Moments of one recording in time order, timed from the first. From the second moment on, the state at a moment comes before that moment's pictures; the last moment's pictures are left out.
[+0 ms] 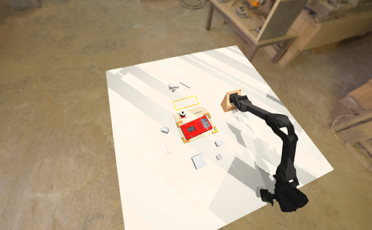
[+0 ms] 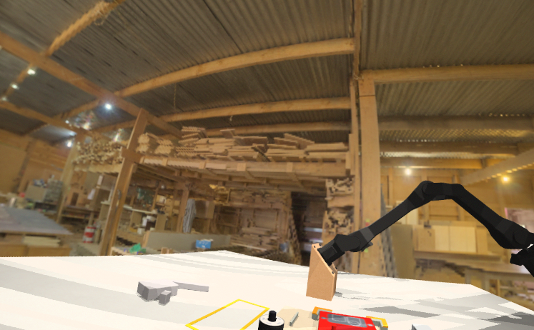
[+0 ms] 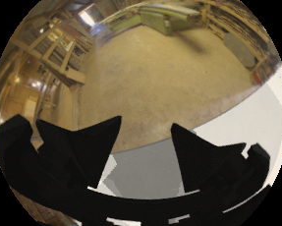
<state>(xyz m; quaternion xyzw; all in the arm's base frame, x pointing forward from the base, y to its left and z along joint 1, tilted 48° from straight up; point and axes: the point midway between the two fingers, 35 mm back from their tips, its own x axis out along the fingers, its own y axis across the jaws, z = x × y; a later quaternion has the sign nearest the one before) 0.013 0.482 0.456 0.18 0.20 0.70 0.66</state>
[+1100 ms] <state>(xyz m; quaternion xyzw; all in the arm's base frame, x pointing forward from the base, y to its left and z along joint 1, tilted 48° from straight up) 0.311 0.384 0.352 0.34 0.33 0.38 0.80</state>
